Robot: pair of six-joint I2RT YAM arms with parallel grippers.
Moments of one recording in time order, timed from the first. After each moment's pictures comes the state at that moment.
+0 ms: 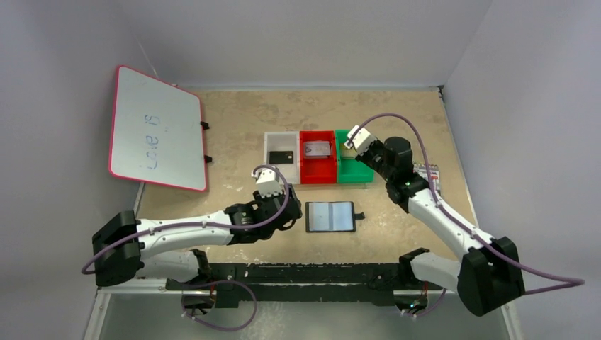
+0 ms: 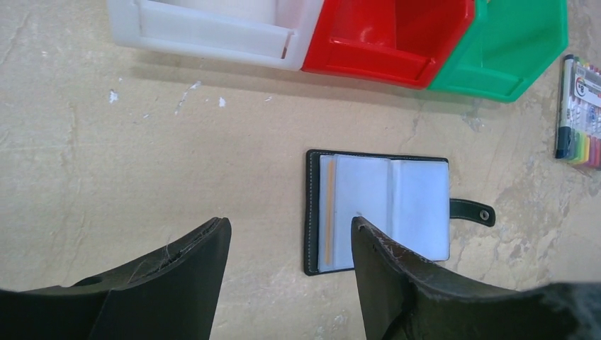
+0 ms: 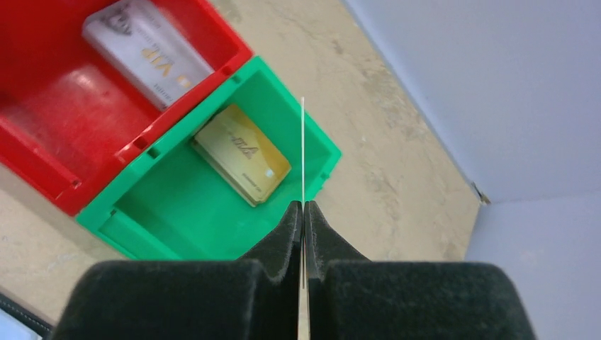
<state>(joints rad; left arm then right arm) -1.17 1.24 0.72 -0.29 -0.69 -1.12 0.39 1.10 0.68 0.11 0.03 -0.61</state>
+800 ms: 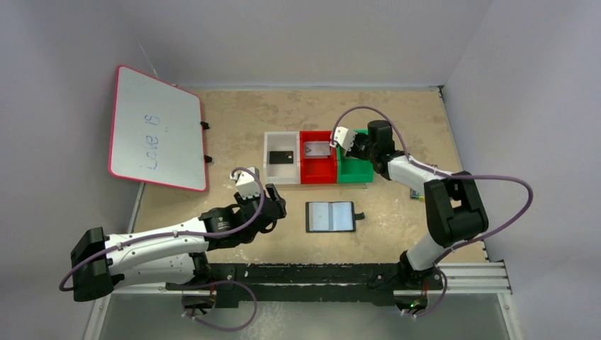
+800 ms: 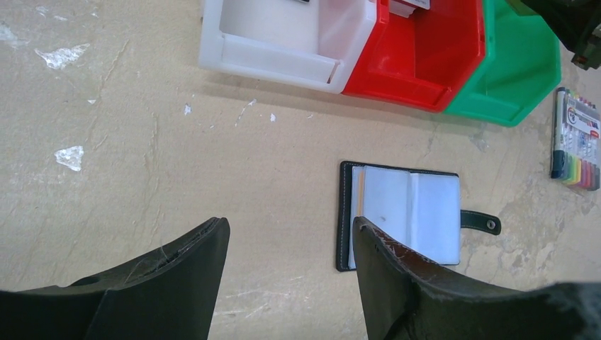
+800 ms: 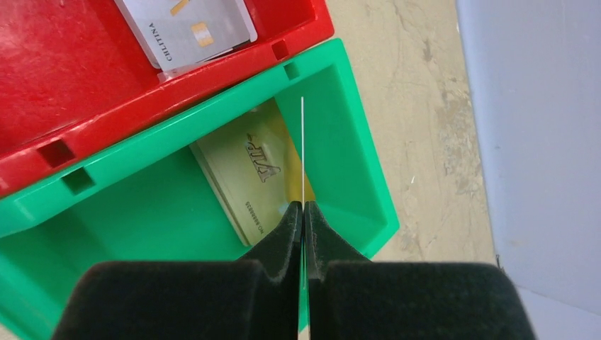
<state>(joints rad) -1.15 1.00 0.64 -0.42 -0.74 -1.12 0.28 1.60 0.88 0.11 -0.20 -0.96</state>
